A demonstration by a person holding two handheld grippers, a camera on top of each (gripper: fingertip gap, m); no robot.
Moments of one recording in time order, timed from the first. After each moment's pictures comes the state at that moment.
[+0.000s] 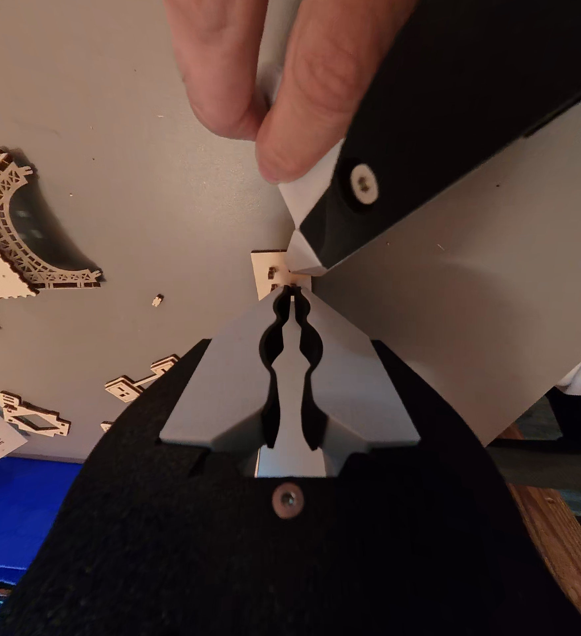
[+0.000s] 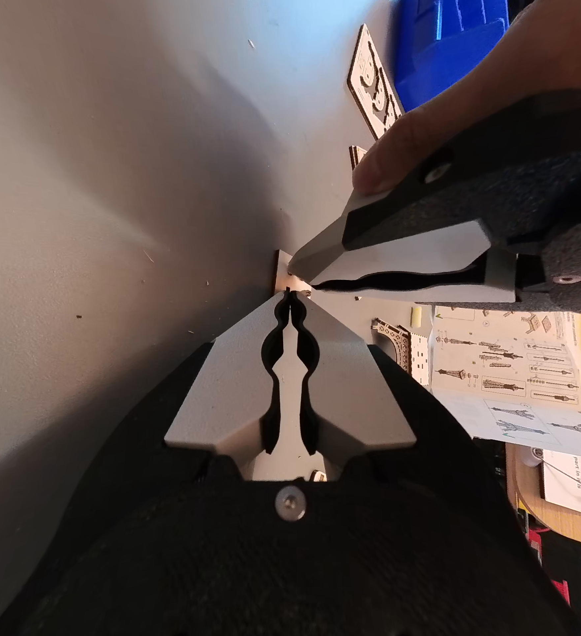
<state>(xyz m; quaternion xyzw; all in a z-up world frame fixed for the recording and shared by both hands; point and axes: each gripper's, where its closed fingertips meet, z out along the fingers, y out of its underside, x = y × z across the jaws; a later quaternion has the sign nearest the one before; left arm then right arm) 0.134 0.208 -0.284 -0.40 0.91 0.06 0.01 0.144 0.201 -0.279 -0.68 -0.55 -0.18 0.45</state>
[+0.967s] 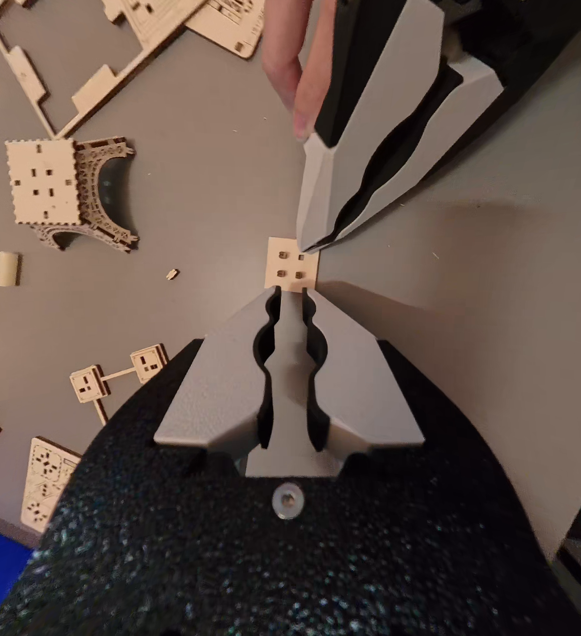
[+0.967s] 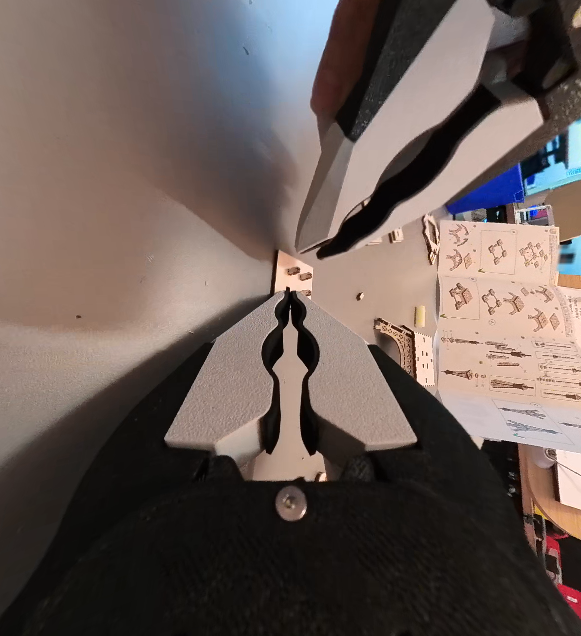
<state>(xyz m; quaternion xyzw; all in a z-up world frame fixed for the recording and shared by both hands) 0.131 0.211 -0.271 -0.46 0.86 -0.14 0.18 0.143 0.201 -0.278 -0.69 -0.54 -0.16 0.46</state>
